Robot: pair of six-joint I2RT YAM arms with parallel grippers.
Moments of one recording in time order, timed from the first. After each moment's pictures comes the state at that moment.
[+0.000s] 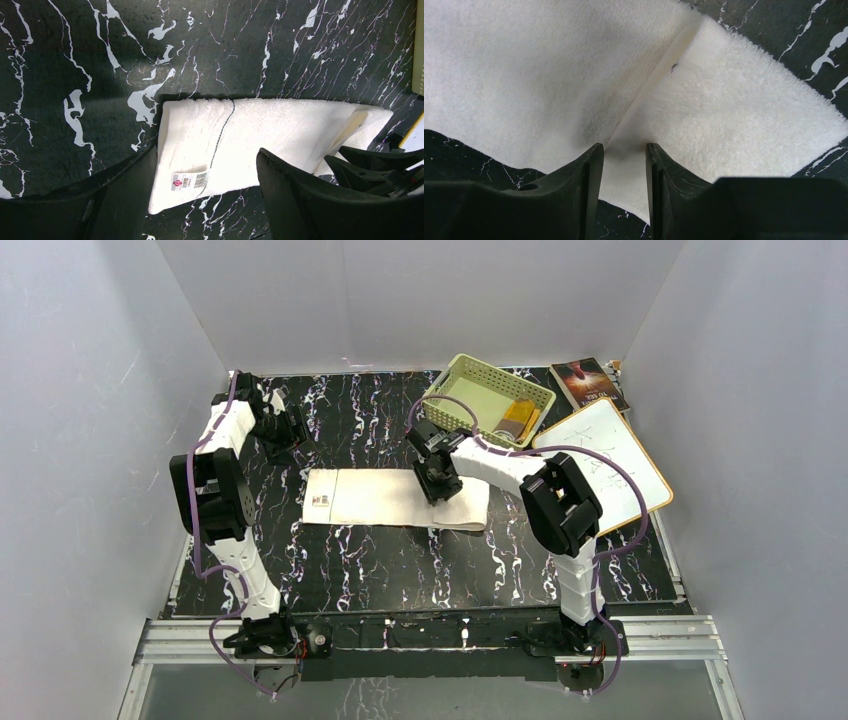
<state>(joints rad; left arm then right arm) 0.15 1.98 1.60 -0.89 0.42 -0.21 0.71 2.03 1.54 -0.74 0.07 0.25</state>
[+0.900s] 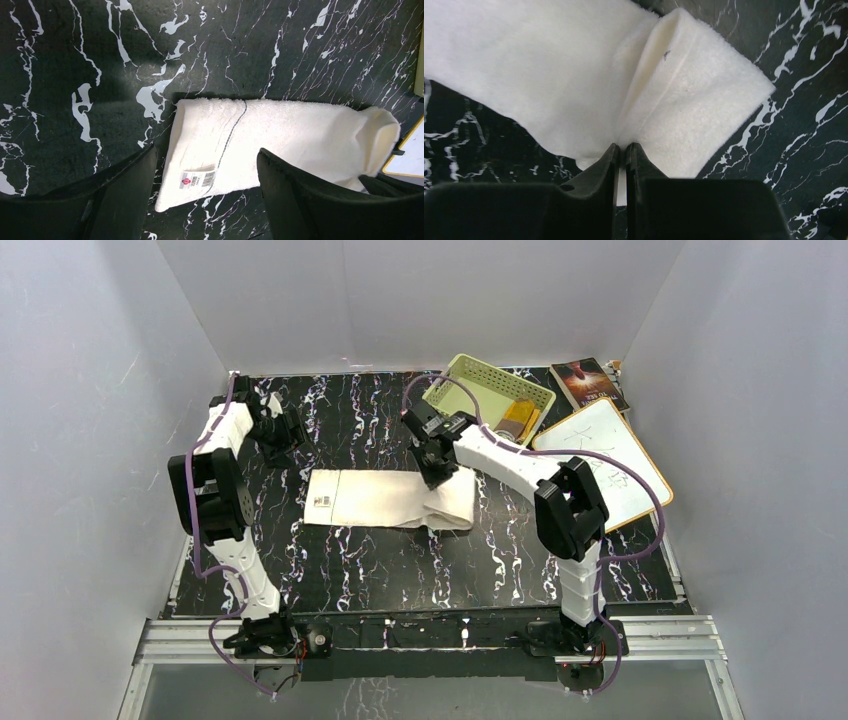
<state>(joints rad) 0.16 1.98 1.58 -0.89 0.41 -0.21 0.72 1.99 1.66 -0.87 0.07 0.26</state>
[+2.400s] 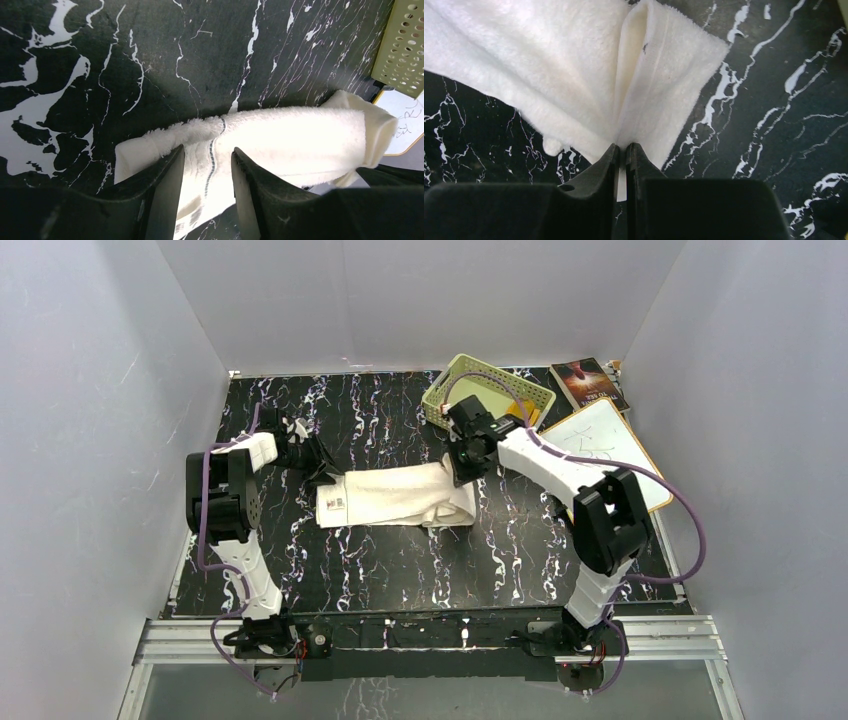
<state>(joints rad) 0.07 1.97 1.23 -0.47 0.58 -0.42 0.57 1.80 1.43 -0.73 -0.05 0.22</state>
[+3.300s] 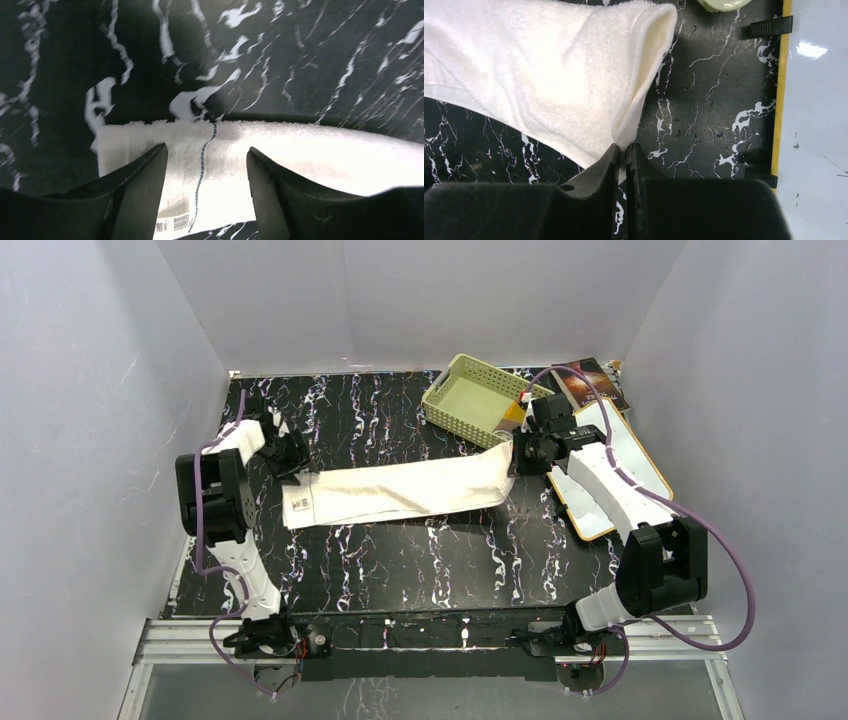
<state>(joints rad) 0.13 1.98 1.38 -0.69 0.30 -0.30 0.22 1.46 1.17 -0.67 -0.17 0.18</state>
